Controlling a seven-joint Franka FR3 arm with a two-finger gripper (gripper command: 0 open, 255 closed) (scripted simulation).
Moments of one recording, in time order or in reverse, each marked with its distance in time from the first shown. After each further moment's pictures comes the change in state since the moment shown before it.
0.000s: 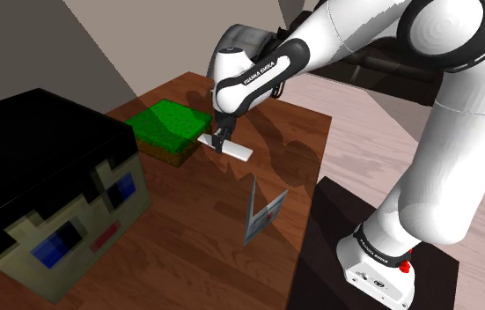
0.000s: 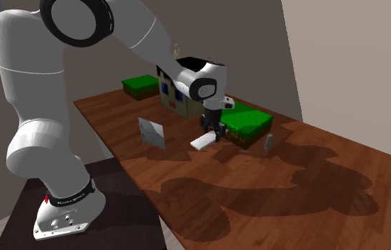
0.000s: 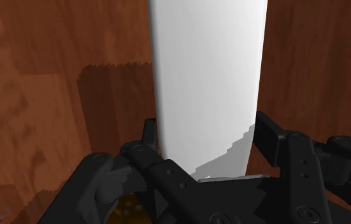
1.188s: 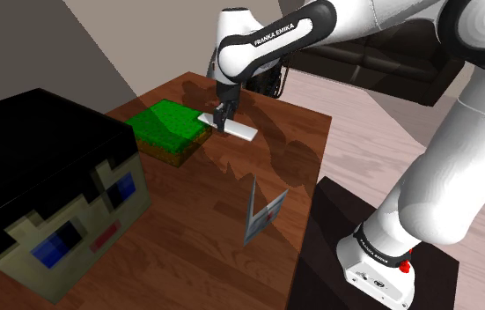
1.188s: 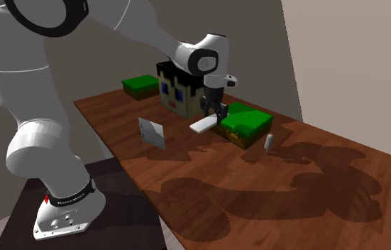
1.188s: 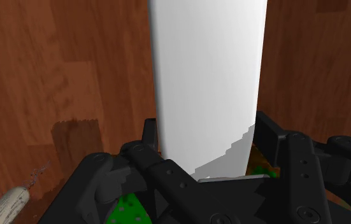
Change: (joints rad) arm -0.004 -0.145 0.003 0.070 0.014 -0.215 -0.013
